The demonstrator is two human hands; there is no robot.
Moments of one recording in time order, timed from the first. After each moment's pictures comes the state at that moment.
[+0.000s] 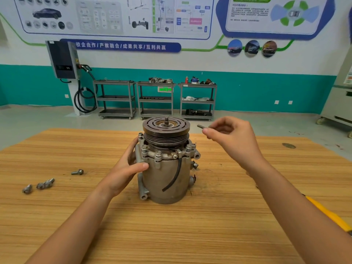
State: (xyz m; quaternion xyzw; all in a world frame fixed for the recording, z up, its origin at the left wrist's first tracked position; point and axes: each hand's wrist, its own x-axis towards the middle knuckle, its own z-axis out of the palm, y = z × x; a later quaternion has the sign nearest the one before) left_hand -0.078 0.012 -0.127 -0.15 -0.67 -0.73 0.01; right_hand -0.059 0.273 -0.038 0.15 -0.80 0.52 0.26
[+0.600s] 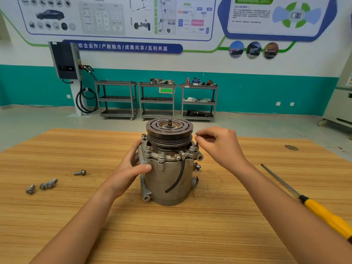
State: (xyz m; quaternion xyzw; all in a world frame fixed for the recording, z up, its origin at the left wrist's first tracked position) left_hand -0.079 0.011 -0.129 -0.15 -0.67 -0.73 0.02; right_hand -0.084 0.252 -0.057 0.22 -0.85 0.36 0.32
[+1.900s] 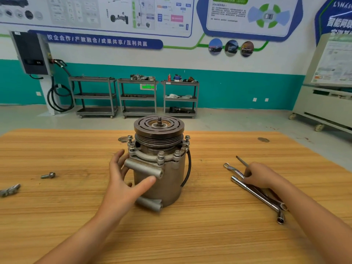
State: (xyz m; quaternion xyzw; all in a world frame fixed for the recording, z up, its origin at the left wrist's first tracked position) left_hand -0.027 0.078 -0.141 -0.09 -0.69 -0.70 0.15; right_hand -0.089 0.426 -0.126 -0.08 -0.99 0.08 -0.04
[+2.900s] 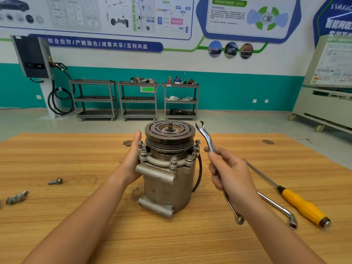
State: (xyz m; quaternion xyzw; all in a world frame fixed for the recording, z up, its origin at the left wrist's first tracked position) left_hand -0.128 0.066 -0.112 -0.07 -0.56 -0.82 -0.11; right_hand -0.006 0.267 -0.074 0.04 -0.67 0.73 0.12
